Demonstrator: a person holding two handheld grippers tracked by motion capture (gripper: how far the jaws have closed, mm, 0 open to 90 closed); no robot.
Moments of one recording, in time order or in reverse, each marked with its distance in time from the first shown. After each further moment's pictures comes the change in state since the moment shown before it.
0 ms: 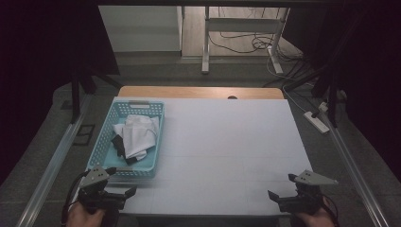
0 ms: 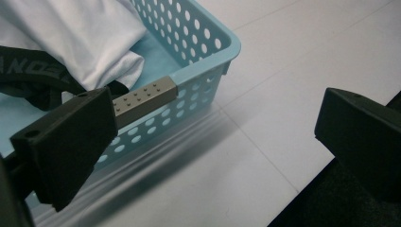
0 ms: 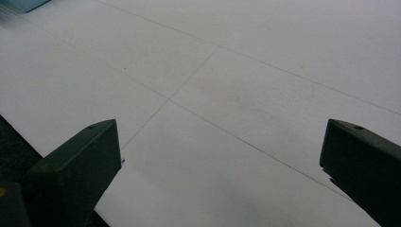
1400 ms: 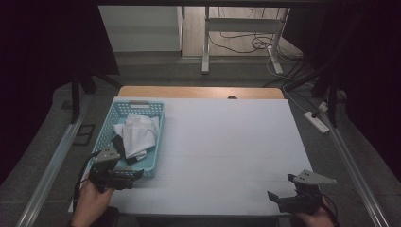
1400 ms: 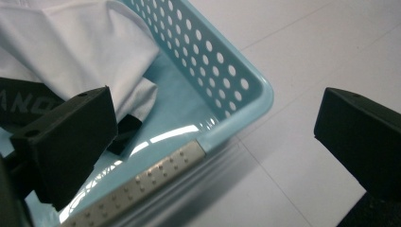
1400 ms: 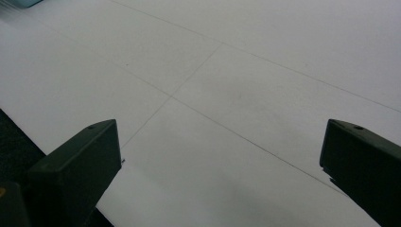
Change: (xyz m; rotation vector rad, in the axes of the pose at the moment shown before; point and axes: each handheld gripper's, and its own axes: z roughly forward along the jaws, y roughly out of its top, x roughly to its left) left arm 0.018 0.042 0.028 0.069 0.012 -0.015; right arm 0.000 0.000 0.002 0.015 0.009 -0.007
